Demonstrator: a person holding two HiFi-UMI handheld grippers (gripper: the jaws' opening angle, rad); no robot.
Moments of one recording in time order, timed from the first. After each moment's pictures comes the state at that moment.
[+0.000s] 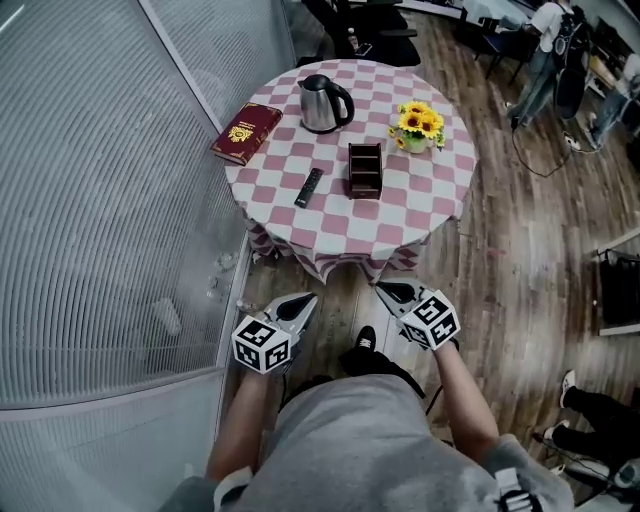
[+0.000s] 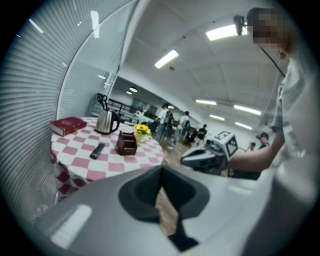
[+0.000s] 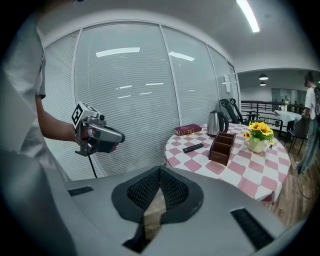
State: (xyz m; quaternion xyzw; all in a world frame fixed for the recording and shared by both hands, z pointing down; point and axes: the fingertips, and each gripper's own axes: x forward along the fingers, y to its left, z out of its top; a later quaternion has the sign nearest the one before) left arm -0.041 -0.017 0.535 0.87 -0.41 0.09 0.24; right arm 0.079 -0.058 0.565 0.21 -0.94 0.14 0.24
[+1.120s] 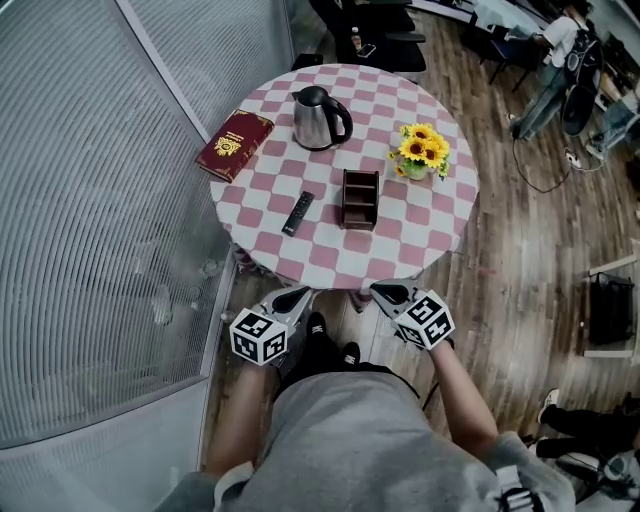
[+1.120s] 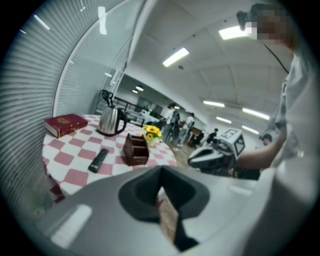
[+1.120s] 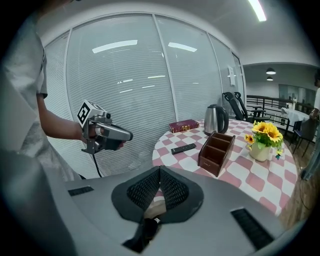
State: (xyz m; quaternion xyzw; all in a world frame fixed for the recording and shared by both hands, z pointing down) left arm -0.048 -0.148 0.560 0.86 -0.43 0.09 0.27; right arm 0.077 -0.173 0.580 0.18 -0.93 0.15 0.27
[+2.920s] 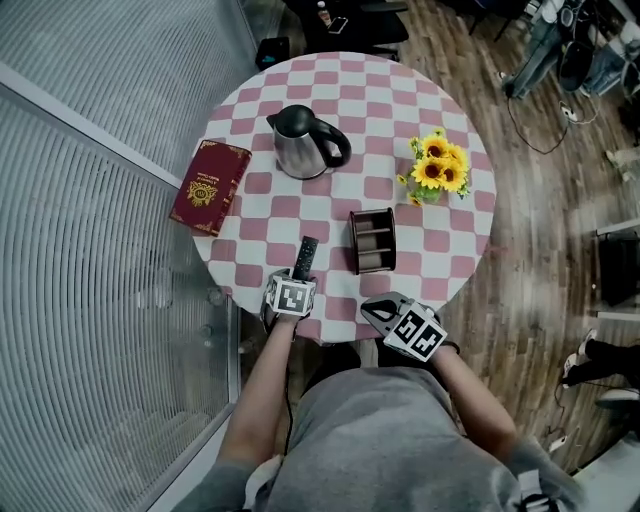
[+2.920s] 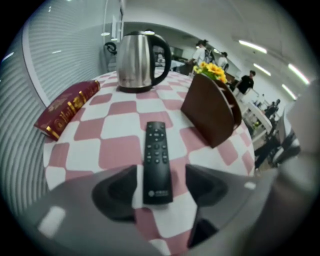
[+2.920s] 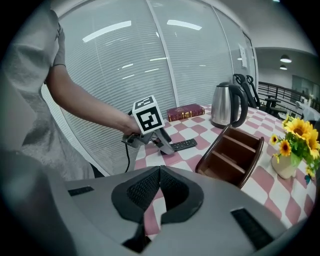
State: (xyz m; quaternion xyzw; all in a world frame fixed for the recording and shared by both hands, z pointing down) left arm -0.142 -0.371 0.758 0.72 -0.45 0.40 0.34; right arm -0.012 -0.285 0.640 0.13 -0.91 0.17 0.35
